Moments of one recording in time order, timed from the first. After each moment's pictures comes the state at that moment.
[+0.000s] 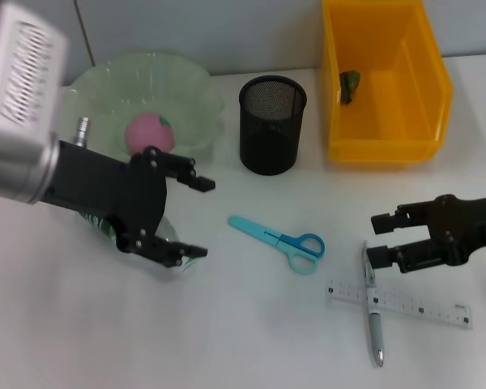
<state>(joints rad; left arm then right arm) -0.67 -2.06 1.09 1.11 2.13 1.69 -1.28 0.47 1.94 -0.82 -0.76 -2.01 -1.76 1.70</state>
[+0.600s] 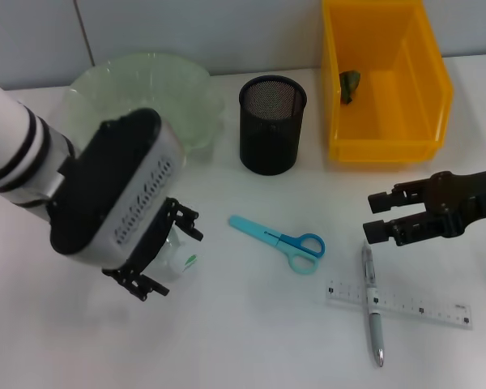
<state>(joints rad) -0.67 -2.07 1.50 1.35 2.44 1.62 -1.26 0.54 1.89 -0.82 -0.70 -2.02 -1.75 1.75</state>
